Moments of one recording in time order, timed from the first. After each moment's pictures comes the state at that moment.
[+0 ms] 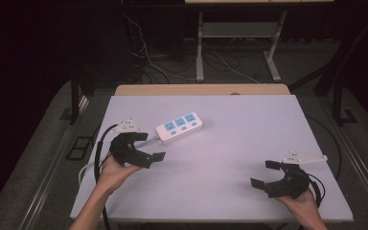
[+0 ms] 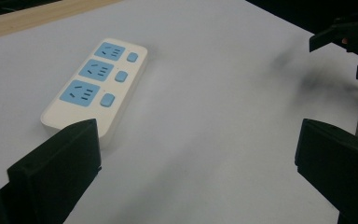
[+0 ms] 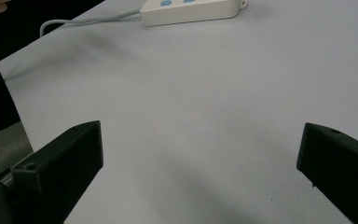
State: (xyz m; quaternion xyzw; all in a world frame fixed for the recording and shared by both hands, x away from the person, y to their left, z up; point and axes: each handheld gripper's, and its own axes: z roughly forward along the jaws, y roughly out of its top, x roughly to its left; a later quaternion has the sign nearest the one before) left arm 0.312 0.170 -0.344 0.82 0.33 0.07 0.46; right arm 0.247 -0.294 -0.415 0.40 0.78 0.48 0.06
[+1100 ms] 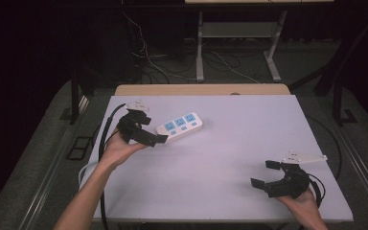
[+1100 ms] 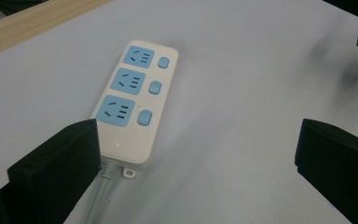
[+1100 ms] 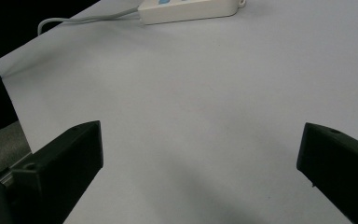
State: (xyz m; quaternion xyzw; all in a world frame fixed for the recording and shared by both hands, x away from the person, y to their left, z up) left arm 0.371 0.159 -0.334 0.85 0.32 0.07 0.40; right arm 0.247 -0.295 -0.416 0.41 0.78 0.48 0.06
